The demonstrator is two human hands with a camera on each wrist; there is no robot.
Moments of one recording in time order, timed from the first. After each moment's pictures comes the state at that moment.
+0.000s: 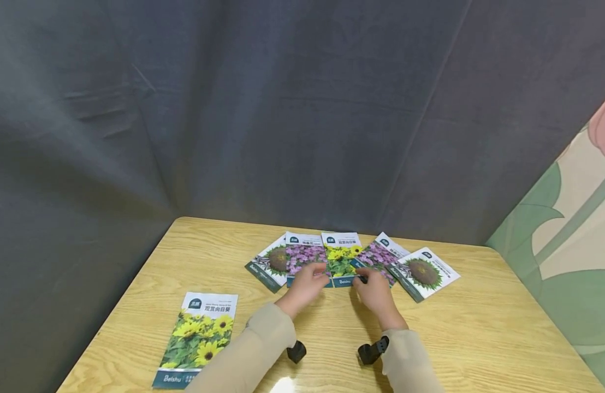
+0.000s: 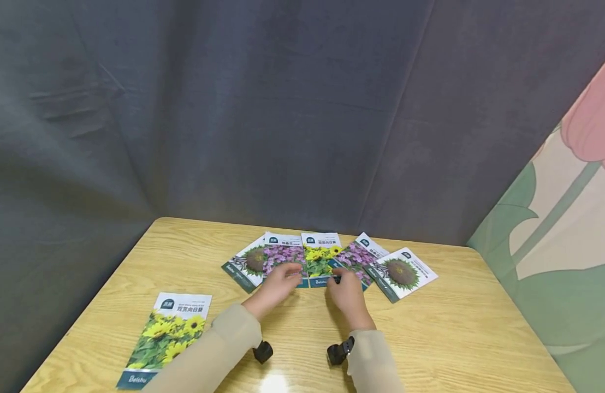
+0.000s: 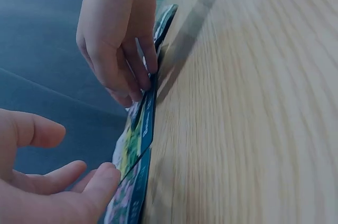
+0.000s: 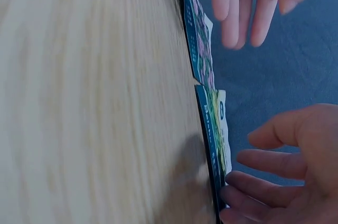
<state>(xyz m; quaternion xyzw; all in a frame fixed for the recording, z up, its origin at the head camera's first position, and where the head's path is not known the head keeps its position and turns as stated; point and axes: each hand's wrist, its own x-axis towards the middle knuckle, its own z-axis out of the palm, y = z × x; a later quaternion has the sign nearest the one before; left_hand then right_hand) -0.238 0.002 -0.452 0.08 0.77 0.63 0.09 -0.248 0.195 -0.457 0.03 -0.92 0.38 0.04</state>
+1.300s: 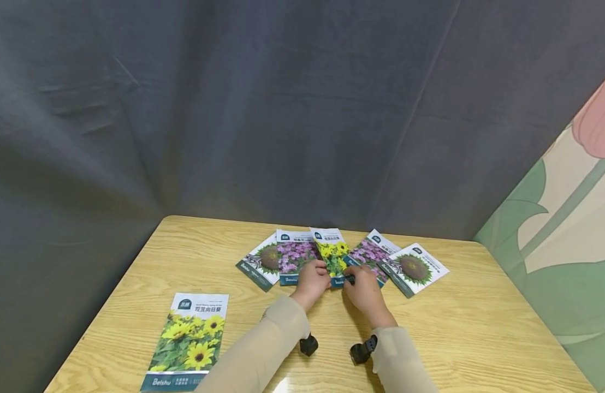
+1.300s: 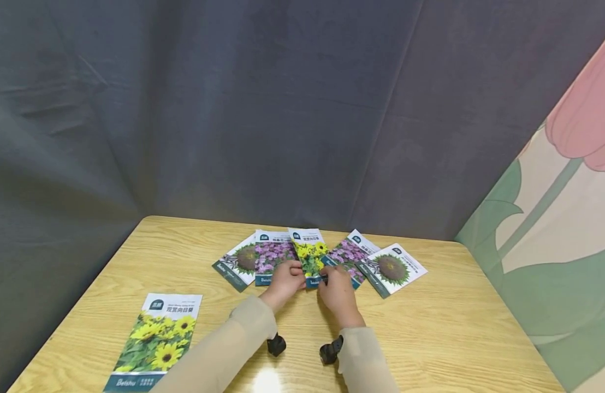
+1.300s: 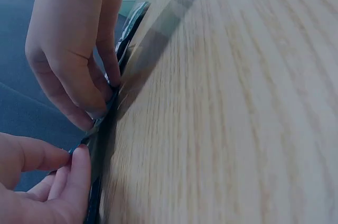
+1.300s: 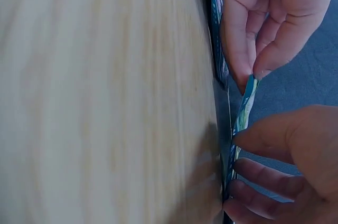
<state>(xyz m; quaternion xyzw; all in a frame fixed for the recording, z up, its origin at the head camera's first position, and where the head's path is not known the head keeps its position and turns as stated) -0.260 0.042 -0.470 0.00 0.75 0.66 0.06 -0.251 0.194 -0.473 0.09 -0.95 0.29 0.12</state>
